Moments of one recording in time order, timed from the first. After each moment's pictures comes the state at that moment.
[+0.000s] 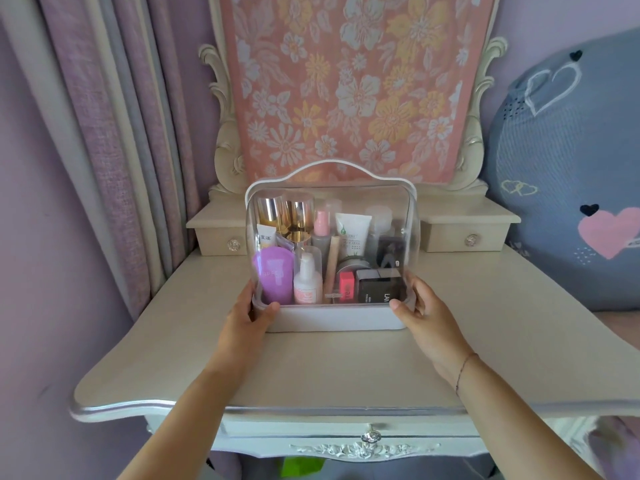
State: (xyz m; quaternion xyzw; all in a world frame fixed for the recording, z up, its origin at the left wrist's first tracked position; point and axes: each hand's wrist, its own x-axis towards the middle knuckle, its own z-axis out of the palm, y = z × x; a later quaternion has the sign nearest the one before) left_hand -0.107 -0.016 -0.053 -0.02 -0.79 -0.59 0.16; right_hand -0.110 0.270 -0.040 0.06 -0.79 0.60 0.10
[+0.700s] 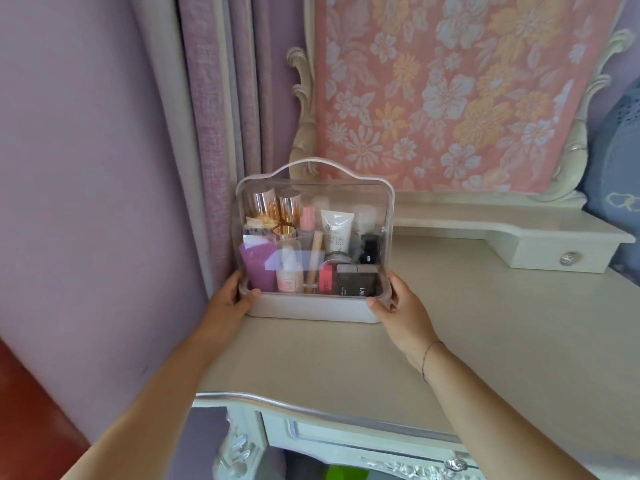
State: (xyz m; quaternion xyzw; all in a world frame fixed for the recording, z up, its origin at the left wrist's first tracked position) left_hand -0.124 -0.182 -0.053 -0.01 -0.79 -0.59 0.16; right_hand -0.145 0.119 -0.039 0.09 -0.80 0.58 0.06
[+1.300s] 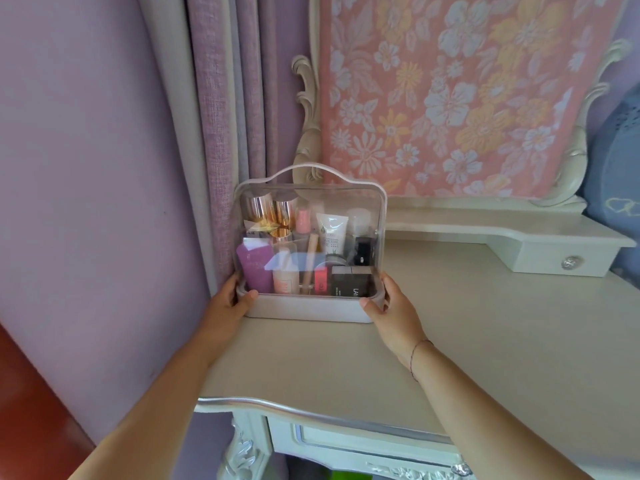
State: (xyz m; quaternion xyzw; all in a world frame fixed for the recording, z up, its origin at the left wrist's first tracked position) left_hand -0.136 -0.206 -0.063 0.02 -0.80 -0.58 0.17; right_hand -0.149 0.095 -0.037 0.09 -0.81 0.57 0.06
